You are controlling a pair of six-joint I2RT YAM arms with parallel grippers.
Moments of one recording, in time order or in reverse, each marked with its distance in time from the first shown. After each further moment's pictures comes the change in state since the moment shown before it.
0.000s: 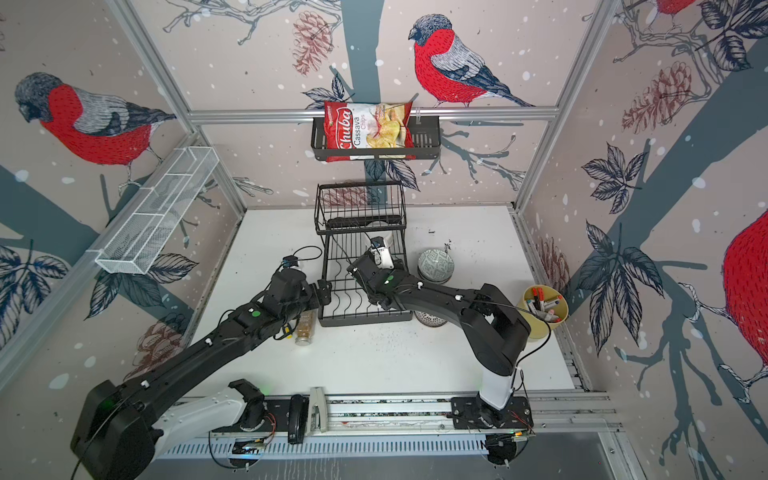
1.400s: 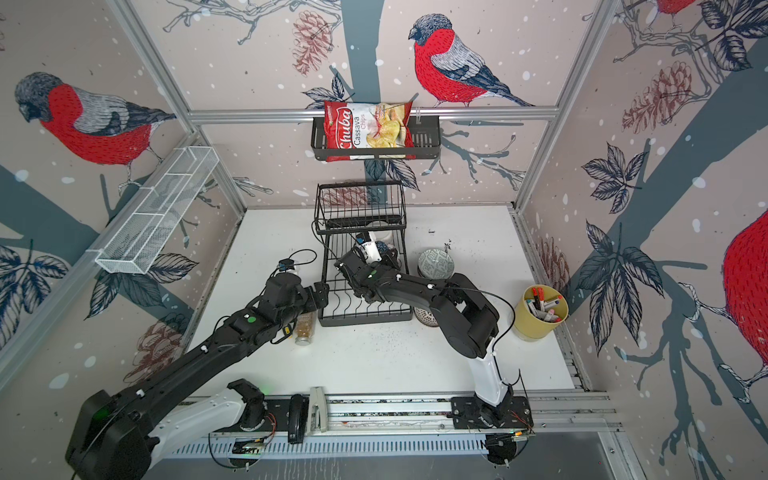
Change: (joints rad) left arm 0.017 -0.055 -0.053 0.020 0.003 0.005; right arm -0.015 0.208 0.166 0.063 0.277 -0.232
